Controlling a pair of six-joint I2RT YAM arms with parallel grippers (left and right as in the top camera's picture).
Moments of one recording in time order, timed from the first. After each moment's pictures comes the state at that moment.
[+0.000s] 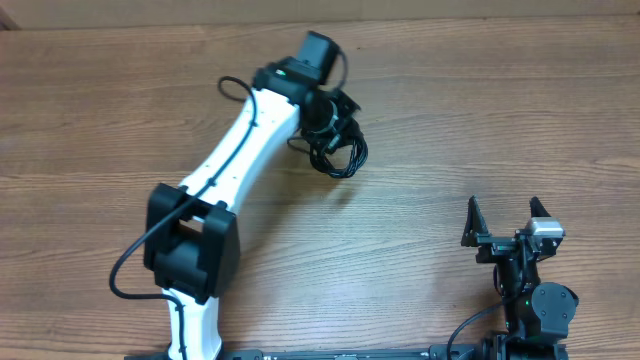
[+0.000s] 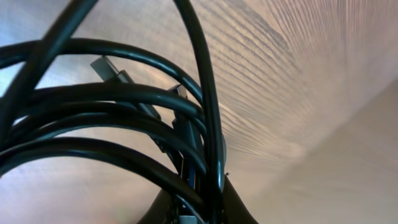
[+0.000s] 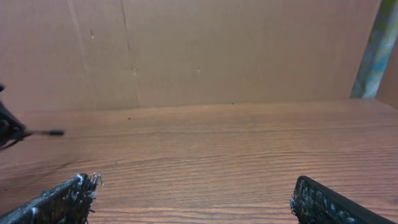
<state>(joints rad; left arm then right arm) -0.43 2.06 1.82 -0.96 0.52 -1.30 -0.12 0.01 0.02 -0.02 -0.13 0.04</state>
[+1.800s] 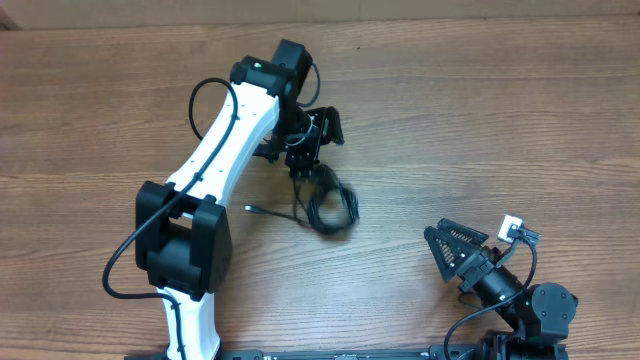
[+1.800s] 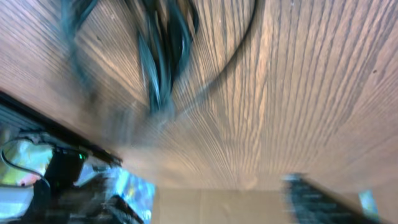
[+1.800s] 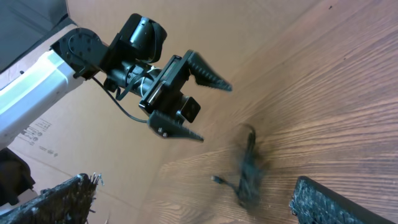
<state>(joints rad) -0.38 2.06 1.82 -1.25 0.59 -1.80 -0.12 0.01 0.02 -0.02 -0.83 0.95</state>
